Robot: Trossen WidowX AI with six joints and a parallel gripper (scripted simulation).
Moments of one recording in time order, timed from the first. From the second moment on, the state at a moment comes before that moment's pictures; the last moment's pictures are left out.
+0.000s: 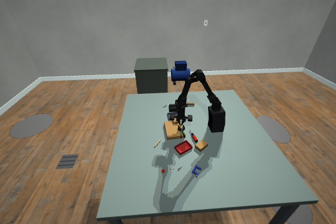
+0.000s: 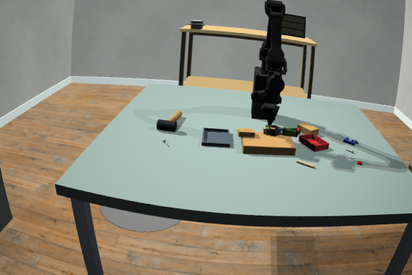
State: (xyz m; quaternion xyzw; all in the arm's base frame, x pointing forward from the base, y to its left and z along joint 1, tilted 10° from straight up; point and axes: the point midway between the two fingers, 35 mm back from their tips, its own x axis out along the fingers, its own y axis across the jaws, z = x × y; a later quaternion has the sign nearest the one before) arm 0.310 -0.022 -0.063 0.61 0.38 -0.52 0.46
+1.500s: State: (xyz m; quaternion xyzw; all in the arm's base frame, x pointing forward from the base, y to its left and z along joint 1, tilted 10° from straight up) arm 0.309 -0.022 -0.062 0.65 0.33 -0.55 0.40
